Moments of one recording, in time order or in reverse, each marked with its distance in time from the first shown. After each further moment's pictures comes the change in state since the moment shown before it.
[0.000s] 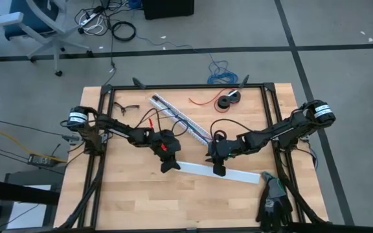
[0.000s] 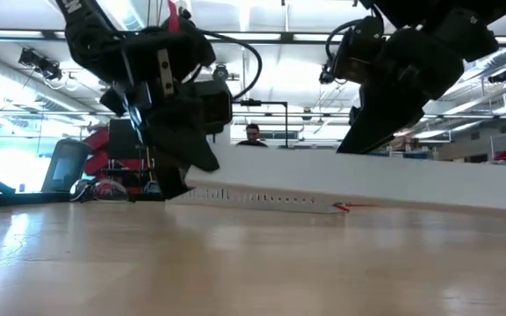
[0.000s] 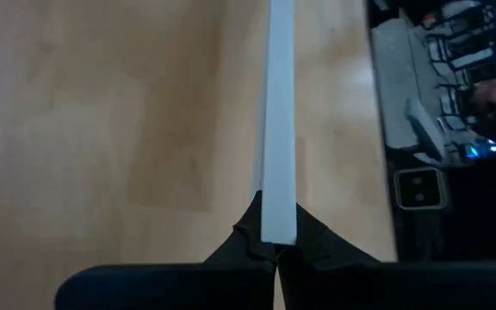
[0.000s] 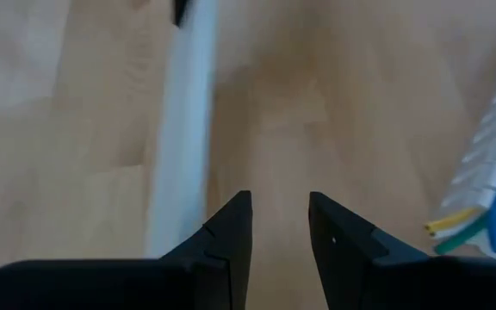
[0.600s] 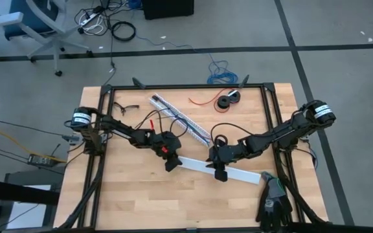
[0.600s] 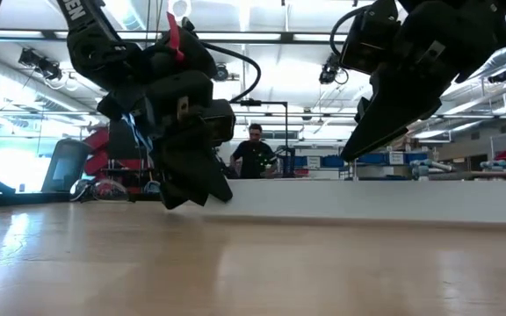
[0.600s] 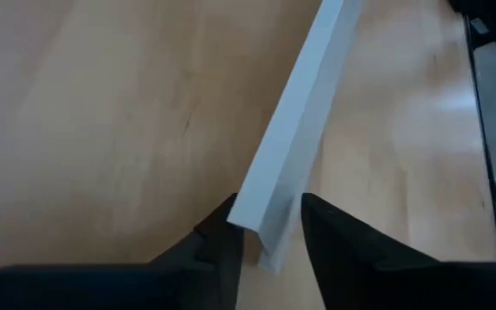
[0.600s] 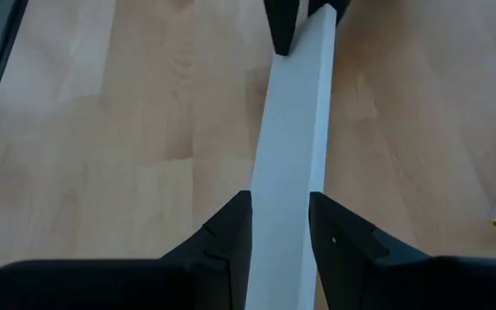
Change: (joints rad) left arm -0.004 0.048 -0.003 0.016 -0.231 0.016; right arm 0.070 -0.001 0.000 0.020 0.001 0.053
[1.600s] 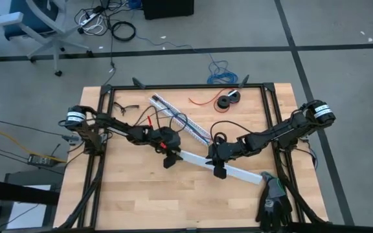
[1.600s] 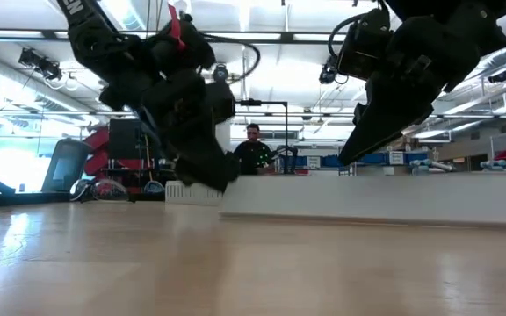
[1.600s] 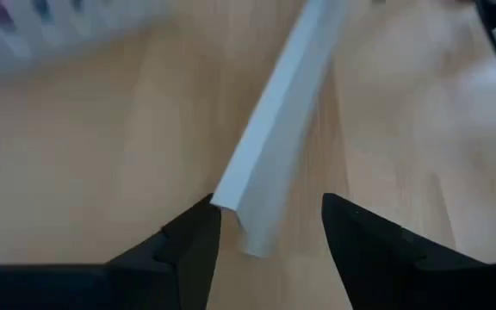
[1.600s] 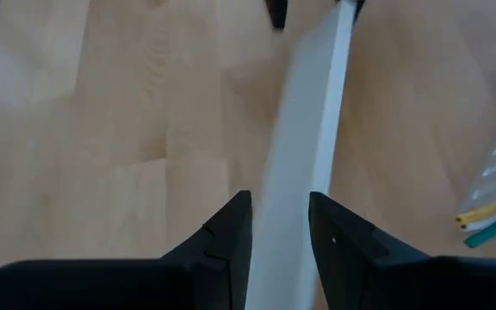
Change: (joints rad) left arm 0.034 -0.065 0.002 -0.035 -0.071 0.254; right arm -0.034 0.000 0.000 -0.019 0.000 -0.018
